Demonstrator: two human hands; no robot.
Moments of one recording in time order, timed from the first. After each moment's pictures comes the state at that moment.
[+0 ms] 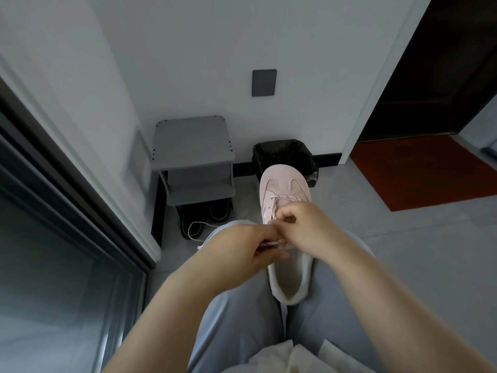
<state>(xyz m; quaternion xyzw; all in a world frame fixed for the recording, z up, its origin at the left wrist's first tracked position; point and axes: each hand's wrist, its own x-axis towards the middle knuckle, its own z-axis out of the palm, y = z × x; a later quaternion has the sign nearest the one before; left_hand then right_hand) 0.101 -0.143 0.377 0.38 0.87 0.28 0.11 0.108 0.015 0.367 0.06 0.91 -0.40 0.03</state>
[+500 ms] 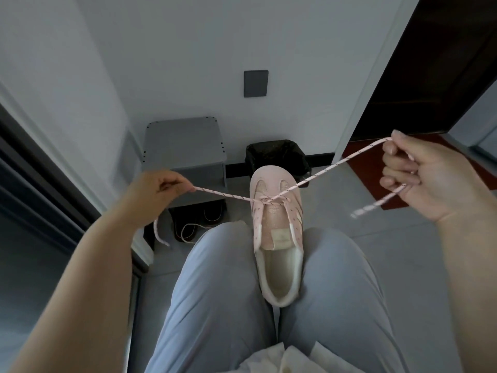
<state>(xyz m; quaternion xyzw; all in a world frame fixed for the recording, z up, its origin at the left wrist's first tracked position) 0.009 -0.219 0.382 0.18 0.90 0.38 0.04 0.121 0.135 0.448 0.15 0.64 -0.74 -0.09</state>
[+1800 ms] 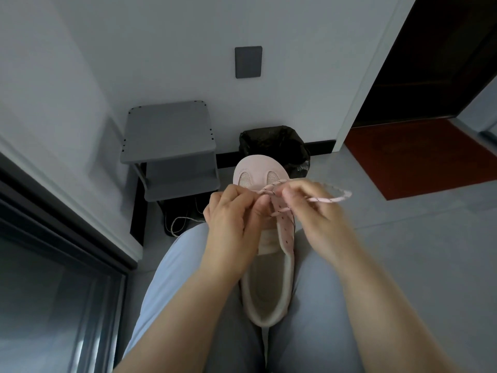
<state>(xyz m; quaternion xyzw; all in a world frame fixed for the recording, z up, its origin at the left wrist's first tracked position) 0.075 -0.080 0.322 0.17 0.85 0.48 -0.12 0.105 0.060 0.335 0.00 0.81 -0.57 -0.14</state>
